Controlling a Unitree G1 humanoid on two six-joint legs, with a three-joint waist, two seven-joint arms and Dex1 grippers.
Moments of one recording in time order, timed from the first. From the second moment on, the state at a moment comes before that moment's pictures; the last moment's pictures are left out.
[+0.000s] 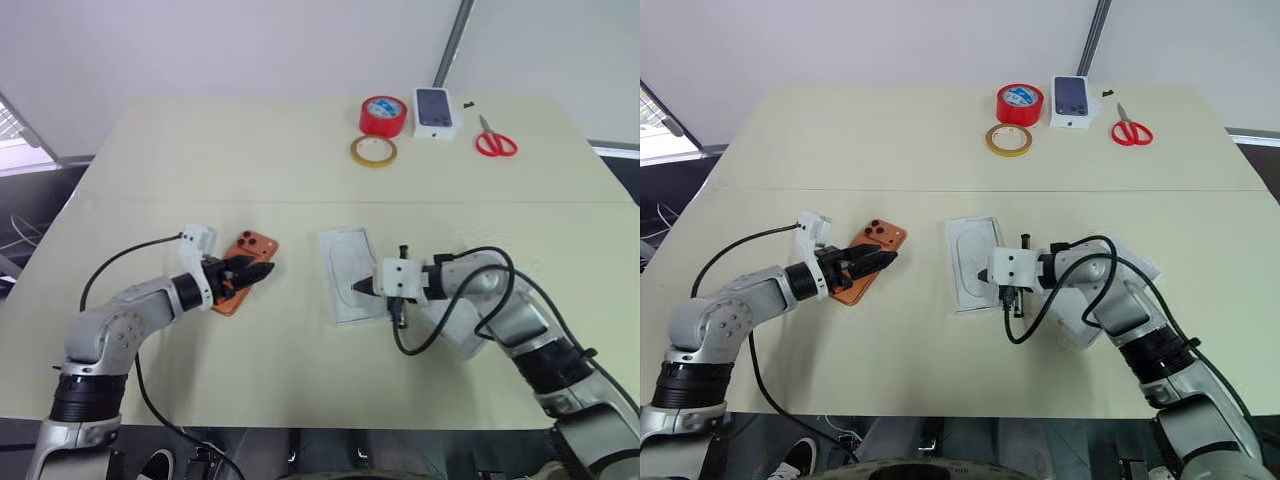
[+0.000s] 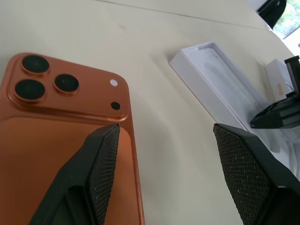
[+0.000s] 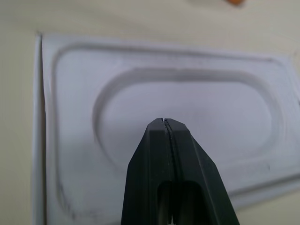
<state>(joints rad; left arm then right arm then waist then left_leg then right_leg) -0.26 0.58 0.11 -0.14 -0.81 0.85 -0.57 -0.45 -0.68 0.34 -0.04 -0.06 0.09 1.07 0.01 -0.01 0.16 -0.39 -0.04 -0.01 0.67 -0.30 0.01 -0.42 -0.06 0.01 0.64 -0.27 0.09</state>
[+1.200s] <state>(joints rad) -0.57 0.84 0.03 0.47 -0.58 0.87 -1.02 -0.75 -0.18 0.53 0.22 -0.09 0.42 0.88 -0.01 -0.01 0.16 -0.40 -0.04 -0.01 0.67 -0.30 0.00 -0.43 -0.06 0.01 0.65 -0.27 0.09</state>
